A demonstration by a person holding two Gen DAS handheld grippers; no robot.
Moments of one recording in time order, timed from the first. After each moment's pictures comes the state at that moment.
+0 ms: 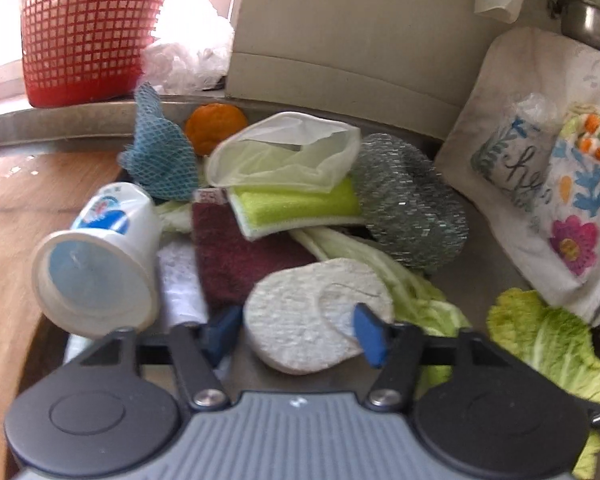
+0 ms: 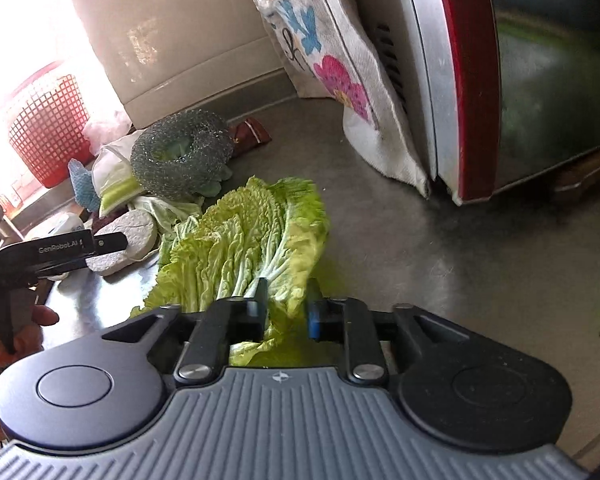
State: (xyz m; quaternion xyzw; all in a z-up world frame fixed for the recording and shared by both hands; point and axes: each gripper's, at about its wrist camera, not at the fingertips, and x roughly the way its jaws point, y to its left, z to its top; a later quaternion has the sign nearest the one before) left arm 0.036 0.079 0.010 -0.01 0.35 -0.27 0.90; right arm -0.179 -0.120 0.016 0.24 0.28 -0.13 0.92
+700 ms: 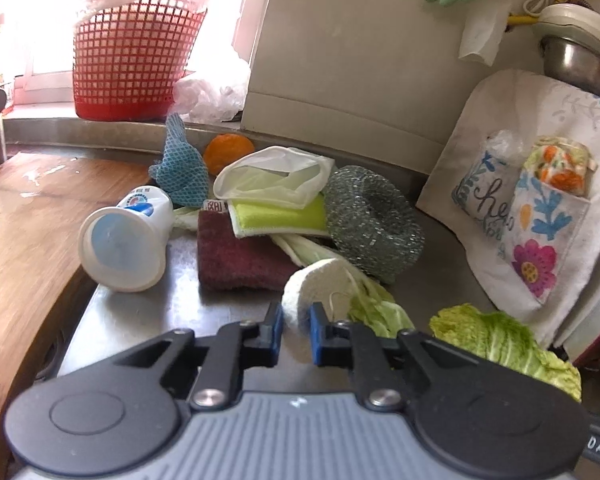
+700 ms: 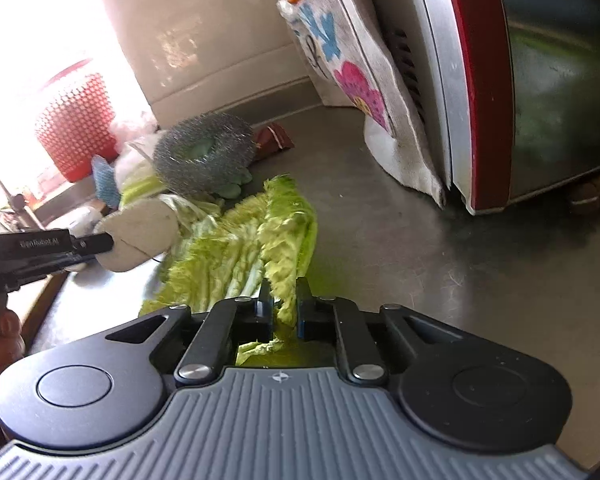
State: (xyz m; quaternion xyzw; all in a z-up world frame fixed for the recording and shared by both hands) left arm -0.032 0.087 0.037 -0.05 0.31 -0.23 0.92; right arm -0.188 -0.120 0.018 0.22 0.26 -0.09 0.94
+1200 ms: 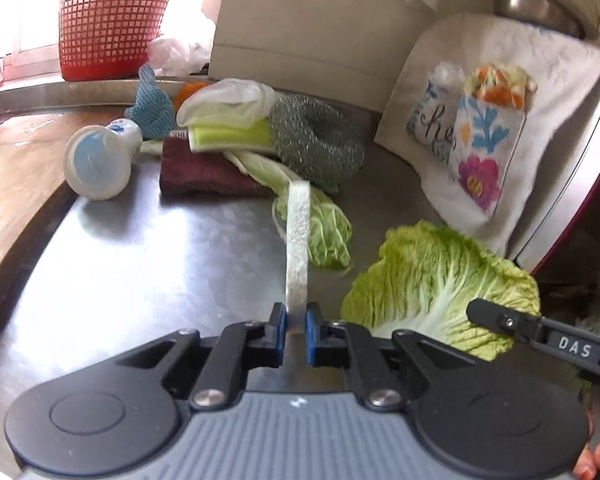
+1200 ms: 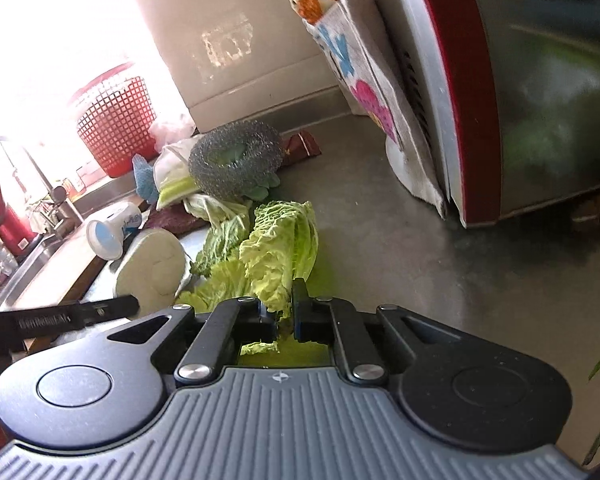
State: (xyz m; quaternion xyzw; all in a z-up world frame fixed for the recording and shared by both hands) left arm -0.096 0.071 0.017 -0.02 0.35 -0.25 0.90; right arm -0.209 -0.140 0.019 0.21 0.25 -0.03 0.94
